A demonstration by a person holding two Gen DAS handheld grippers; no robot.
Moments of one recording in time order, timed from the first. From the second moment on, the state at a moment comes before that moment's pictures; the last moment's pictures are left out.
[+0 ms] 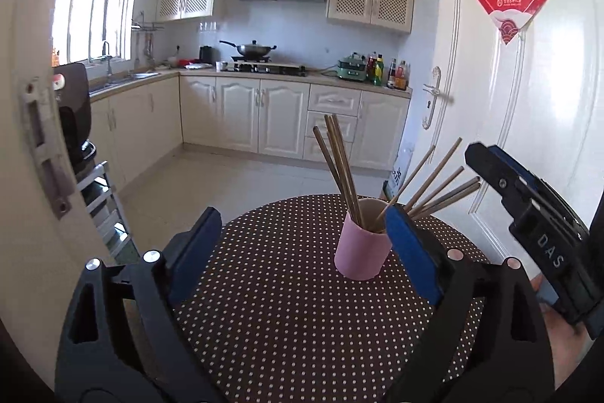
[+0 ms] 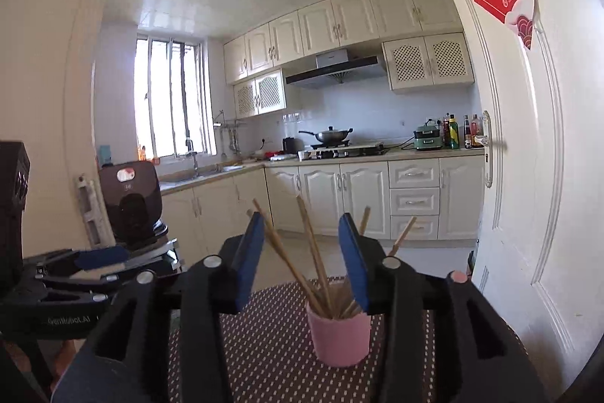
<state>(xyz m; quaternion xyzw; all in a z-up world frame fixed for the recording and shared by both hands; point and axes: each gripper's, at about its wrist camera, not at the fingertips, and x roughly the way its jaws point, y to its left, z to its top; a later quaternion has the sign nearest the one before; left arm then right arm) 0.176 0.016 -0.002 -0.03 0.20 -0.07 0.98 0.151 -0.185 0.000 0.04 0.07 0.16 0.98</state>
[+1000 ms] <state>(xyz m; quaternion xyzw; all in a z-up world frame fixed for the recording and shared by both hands) 0.035 0.009 0.019 0.00 0.11 -0.04 0.99 0.017 -0.175 0.007 -0.01 0.05 0.12 0.99</state>
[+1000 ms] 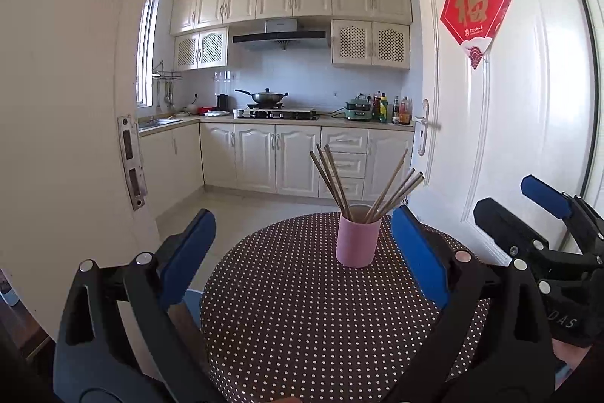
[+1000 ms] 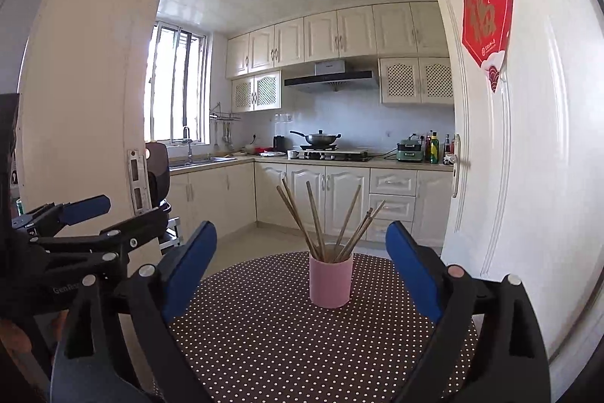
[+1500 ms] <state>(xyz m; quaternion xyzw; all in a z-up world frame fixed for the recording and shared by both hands) 0.014 0.004 0.015 0.00 0.09 -0.01 1.00 0.000 -0.169 0.005 -0.04 0.03 0.10 0.99</state>
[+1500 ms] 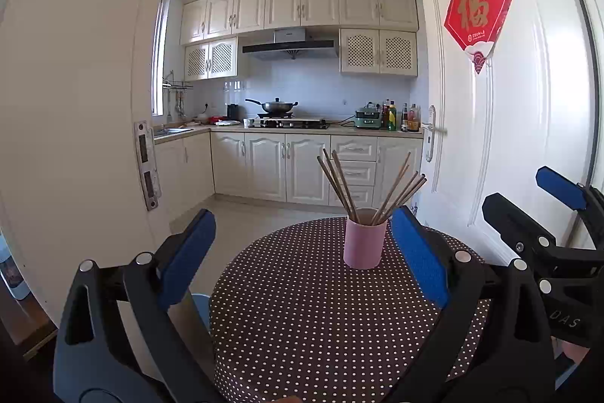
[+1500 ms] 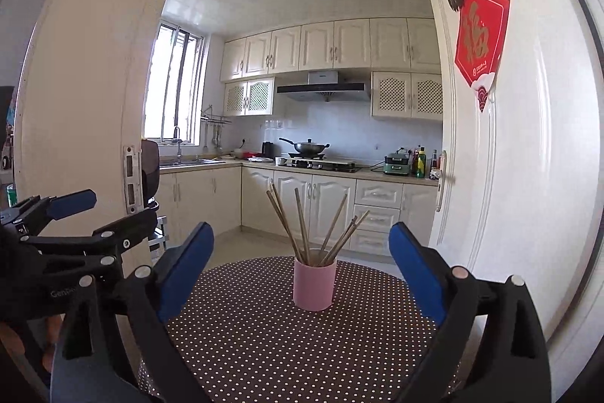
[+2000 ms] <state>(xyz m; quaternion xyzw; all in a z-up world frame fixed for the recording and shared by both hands) 0.010 0.006 0.013 0.01 0.07 0.00 1.00 0.000 -0.162 0.001 -0.04 0.03 0.09 0.99</state>
